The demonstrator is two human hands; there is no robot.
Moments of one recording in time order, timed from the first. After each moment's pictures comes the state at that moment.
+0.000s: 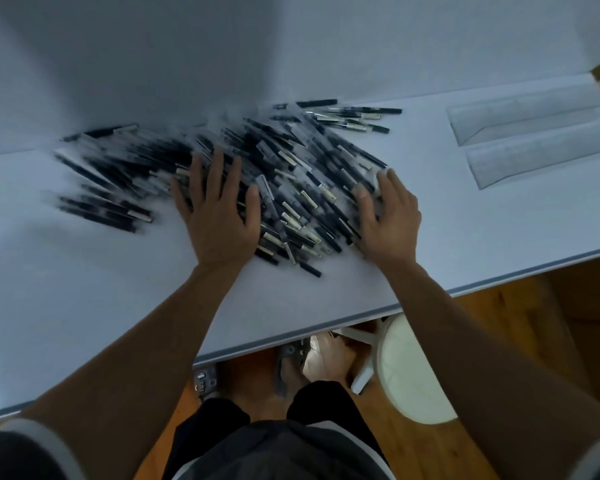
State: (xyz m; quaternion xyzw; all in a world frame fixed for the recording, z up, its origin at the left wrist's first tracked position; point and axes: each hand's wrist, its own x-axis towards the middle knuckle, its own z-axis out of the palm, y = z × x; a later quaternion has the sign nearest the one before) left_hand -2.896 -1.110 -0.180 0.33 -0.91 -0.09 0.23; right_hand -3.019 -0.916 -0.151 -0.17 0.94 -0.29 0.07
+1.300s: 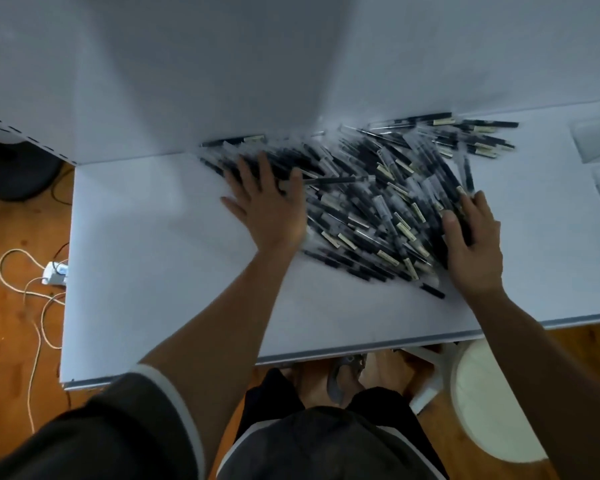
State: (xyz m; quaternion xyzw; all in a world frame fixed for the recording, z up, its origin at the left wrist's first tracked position) left_hand -2.868 -1.184 -0.165 0.52 -0.80 -0.28 0.09; right_hand -2.981 -0.939 -0.150 -0.11 0.91 -0.39 0.14
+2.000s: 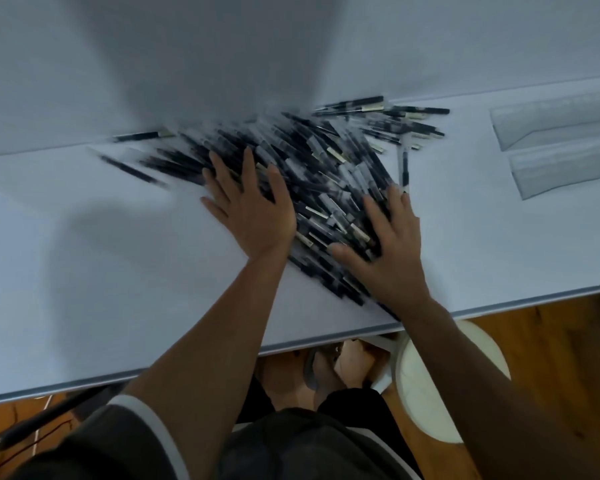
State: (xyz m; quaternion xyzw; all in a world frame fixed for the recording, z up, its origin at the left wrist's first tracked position) left_hand -2.931 -1.088 -0.171 0.55 -0.77 -0.27 0.16; right_hand -2.983 -0.914 -0.157 -0.31 0.90 -0.30 0.09
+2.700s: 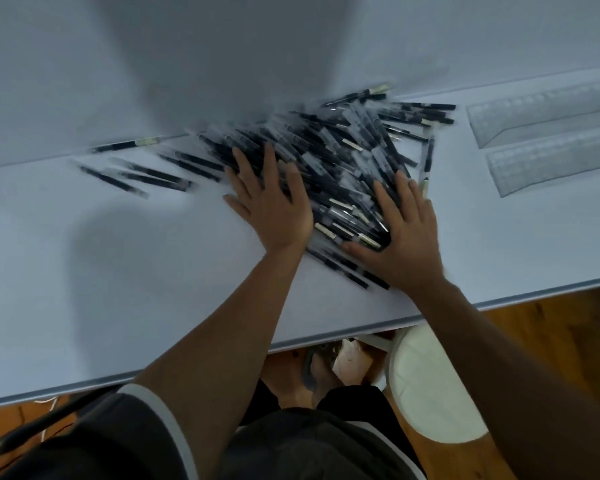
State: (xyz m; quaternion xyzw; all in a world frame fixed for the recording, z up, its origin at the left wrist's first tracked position) left_hand -2.976 -1.043 -0.163 0.50 -0.78 -0.36 0.16; right_hand -3.045 -0.871 -0.169 -0.36 0.92 -0.17 0.06
